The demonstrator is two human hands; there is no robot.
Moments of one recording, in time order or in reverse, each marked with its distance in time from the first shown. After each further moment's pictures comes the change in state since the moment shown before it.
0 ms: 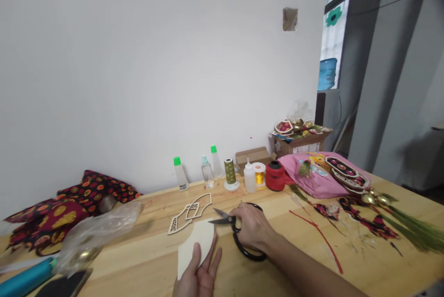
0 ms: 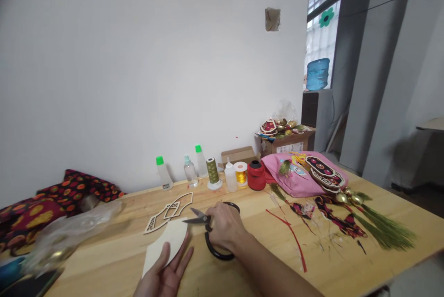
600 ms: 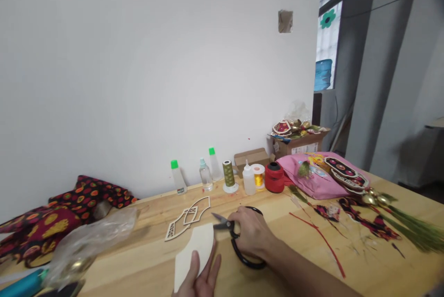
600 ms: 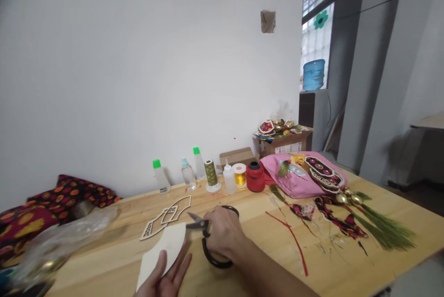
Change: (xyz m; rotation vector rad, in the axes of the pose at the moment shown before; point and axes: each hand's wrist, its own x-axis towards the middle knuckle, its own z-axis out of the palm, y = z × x) left_hand -0.001 -0.003 -0.003 0.001 0.001 -0.016; right_hand 0.002 0.004 -0.005 0.024 0.026 0.032
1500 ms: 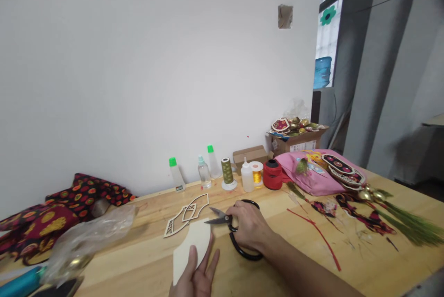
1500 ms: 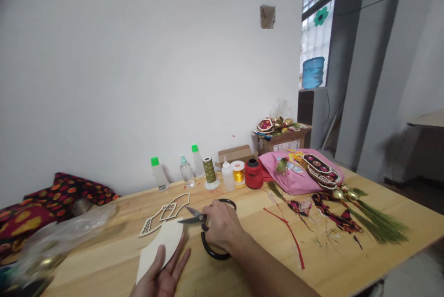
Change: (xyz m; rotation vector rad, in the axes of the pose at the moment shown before) left_hand -0.001 0.003 0.004 0.015 -0.020 0.041; right_hand 0.004 0.002 0.008 -0.008 0.016 -0.076
